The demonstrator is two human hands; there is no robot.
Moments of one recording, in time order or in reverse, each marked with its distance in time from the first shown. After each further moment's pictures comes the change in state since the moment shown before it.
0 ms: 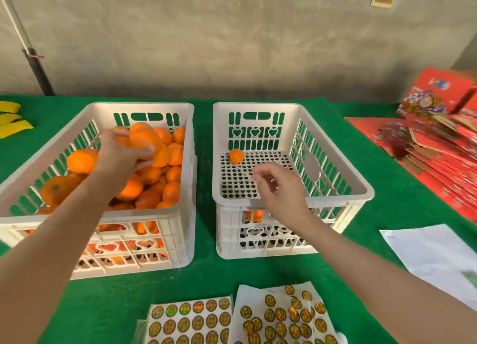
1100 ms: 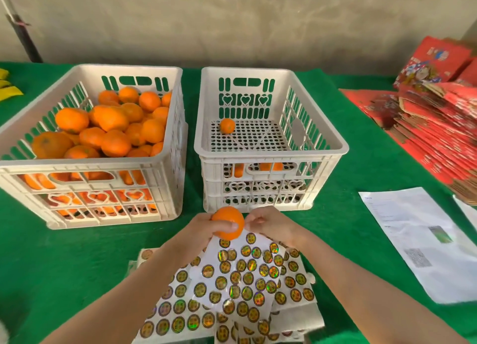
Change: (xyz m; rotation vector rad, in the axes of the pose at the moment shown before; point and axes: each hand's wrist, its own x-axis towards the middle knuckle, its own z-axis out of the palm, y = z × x) left_hand -0.193 -0.132 0.061 0.241 -0.776 -0.552; right_hand -0.133 0.045 -0.008 0.310 -0.714 0.781
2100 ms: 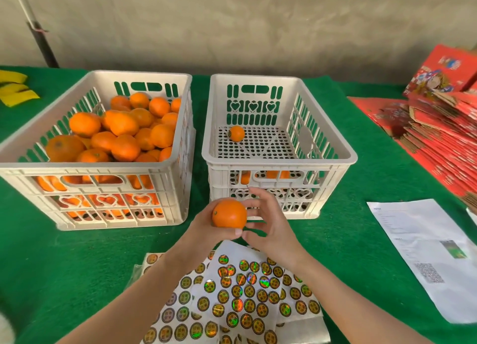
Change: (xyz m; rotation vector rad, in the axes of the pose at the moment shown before) left_hand -0.021 0.020 0.011 -0.059 0.174 0.230; right_hand -0.043 -0.044 0.027 0.198 0.213 -0.397
